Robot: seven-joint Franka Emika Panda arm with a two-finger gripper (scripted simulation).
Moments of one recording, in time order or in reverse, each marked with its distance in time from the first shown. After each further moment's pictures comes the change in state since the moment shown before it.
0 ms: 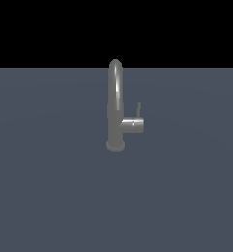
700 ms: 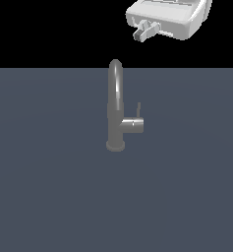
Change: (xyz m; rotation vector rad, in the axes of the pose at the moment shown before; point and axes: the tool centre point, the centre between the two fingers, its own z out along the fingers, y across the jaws) arm 0.090 0.004 0.023 0.227 -0.247 0.220
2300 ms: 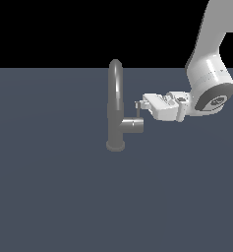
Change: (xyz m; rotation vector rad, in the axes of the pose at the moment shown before) arm 0.185 0.023 0.089 0.523 -0.570 0.512
